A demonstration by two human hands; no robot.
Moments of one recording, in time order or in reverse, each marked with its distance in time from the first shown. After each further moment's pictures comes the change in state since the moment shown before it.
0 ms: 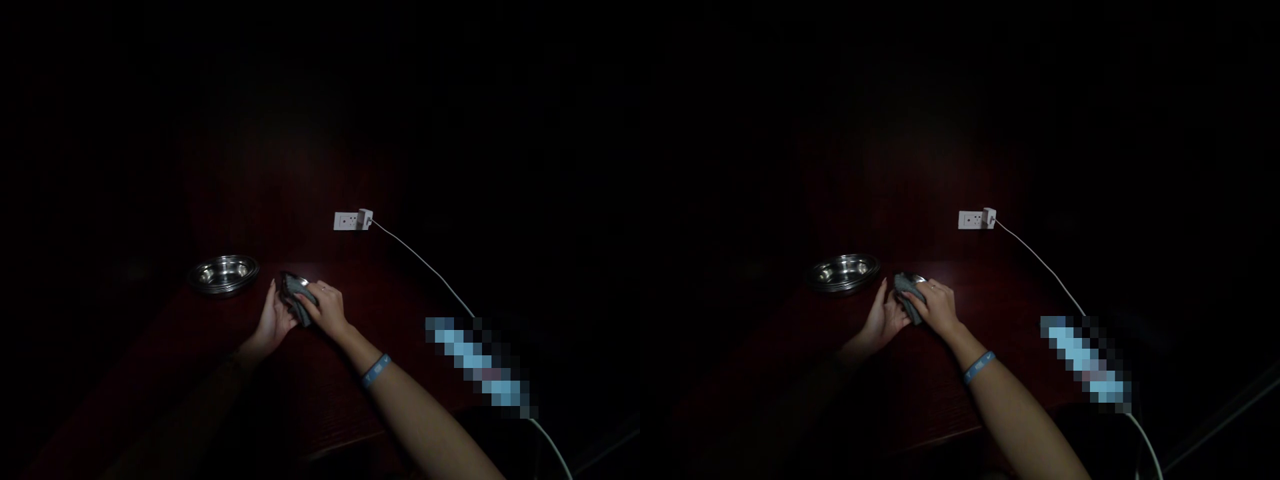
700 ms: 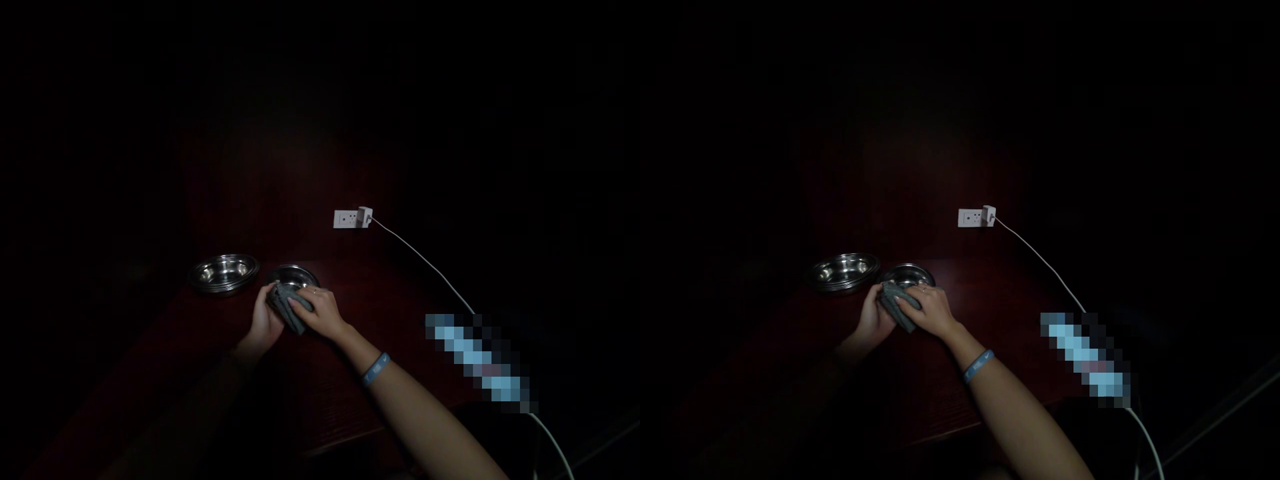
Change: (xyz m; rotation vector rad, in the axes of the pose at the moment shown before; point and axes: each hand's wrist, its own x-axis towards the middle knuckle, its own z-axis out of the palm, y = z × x) left_hand -0.001 0.009 0.007 -0.233 0.215 0.166; right_hand 0.003 -0.017 -0.003 0.371 -0.099 0.124
